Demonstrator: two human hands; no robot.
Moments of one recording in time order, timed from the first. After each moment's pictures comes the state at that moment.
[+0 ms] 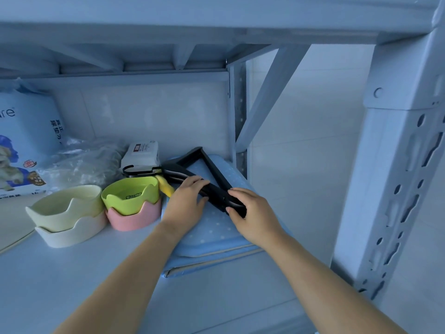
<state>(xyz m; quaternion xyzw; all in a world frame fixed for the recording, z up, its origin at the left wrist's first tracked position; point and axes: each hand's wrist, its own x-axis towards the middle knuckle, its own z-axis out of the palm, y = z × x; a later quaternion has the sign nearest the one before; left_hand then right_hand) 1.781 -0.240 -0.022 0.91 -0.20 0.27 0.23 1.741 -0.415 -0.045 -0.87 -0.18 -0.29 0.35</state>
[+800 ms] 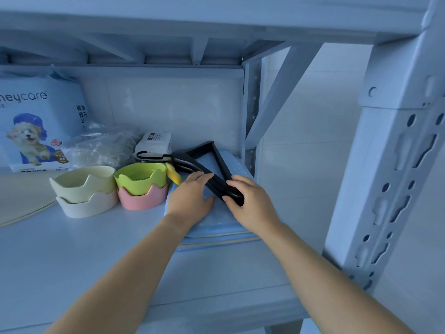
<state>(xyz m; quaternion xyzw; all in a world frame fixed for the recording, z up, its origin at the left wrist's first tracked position) 1.753 -0.253 -0.029 0.94 -0.10 0.28 0.18 1.738 -0.418 -0.036 -0.88 -0.21 -0.28 0.32</state>
